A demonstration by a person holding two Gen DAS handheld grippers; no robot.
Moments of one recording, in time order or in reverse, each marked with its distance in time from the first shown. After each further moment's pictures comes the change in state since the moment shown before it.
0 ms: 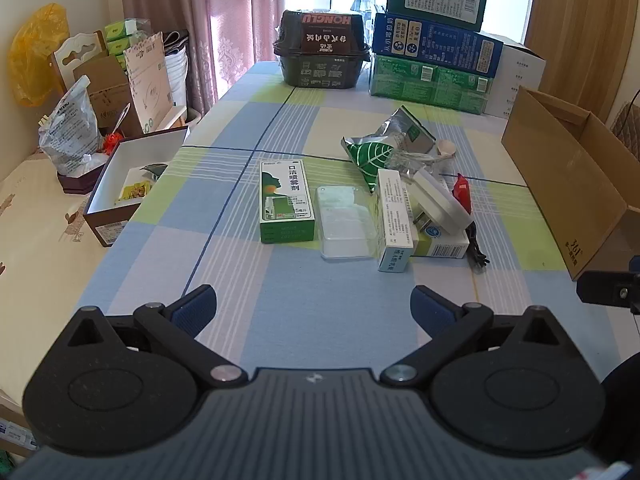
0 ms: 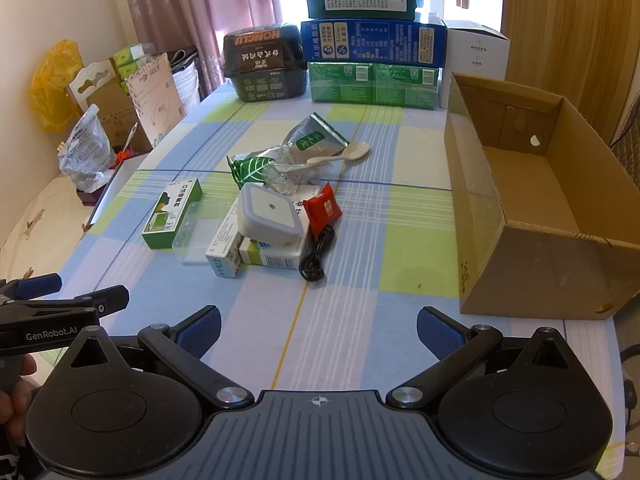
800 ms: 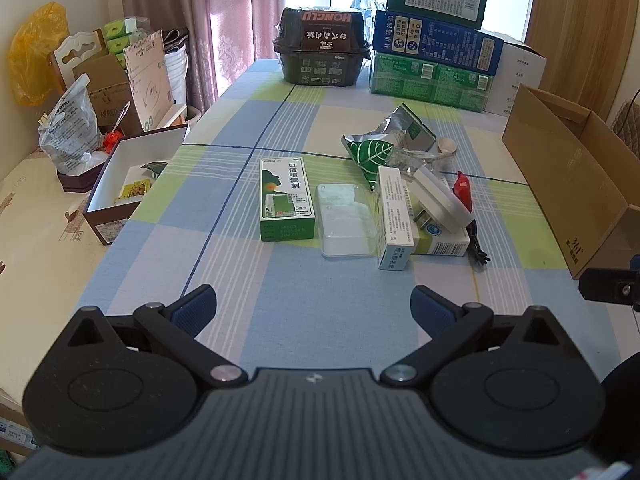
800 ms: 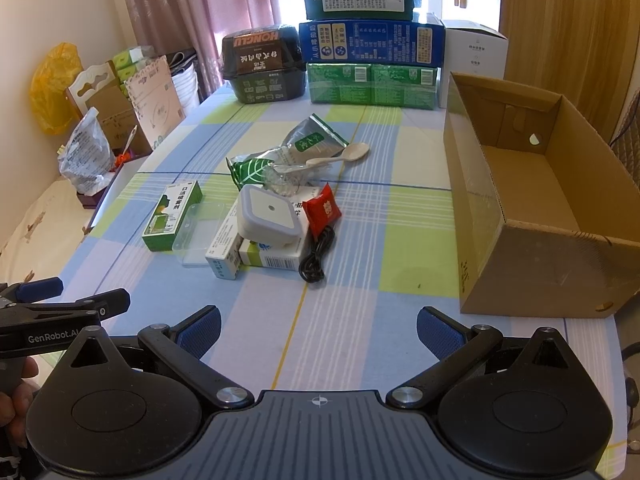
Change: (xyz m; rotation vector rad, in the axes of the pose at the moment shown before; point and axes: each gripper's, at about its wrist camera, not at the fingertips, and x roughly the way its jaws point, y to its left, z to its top) left arm 0.001 0.000 -0.001 -0.005 0.002 0.009; right arm -0.001 -0.001 0.003 -0.008 0.001 0.006
